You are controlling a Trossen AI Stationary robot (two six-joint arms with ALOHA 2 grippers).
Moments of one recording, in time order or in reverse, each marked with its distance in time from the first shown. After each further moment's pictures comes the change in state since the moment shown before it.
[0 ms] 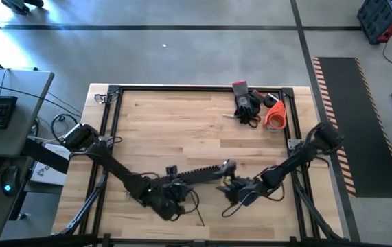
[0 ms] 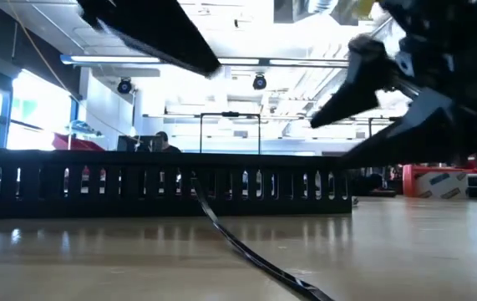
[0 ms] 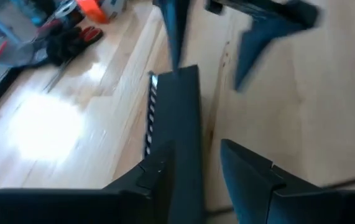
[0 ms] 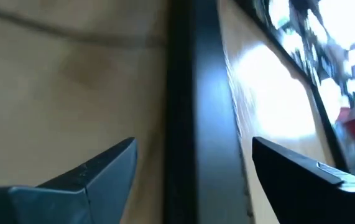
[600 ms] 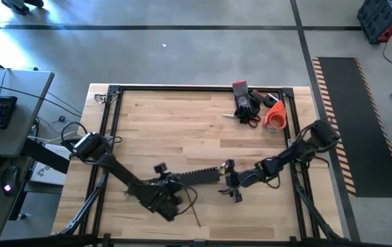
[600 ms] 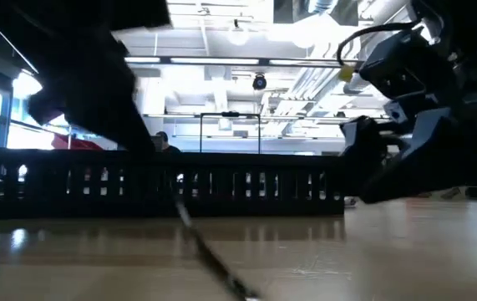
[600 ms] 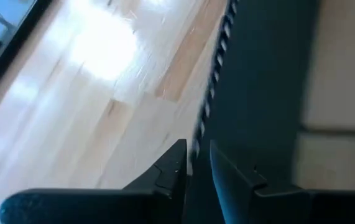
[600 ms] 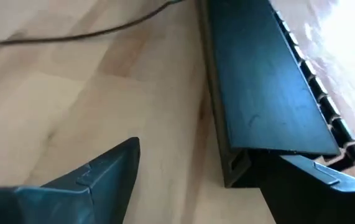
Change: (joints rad) left arm -0.007 0.153 0.113 -0.593 -0.035 -0.554; right arm -0.147 0.015 -0.218 0.341 -0.451 0.332
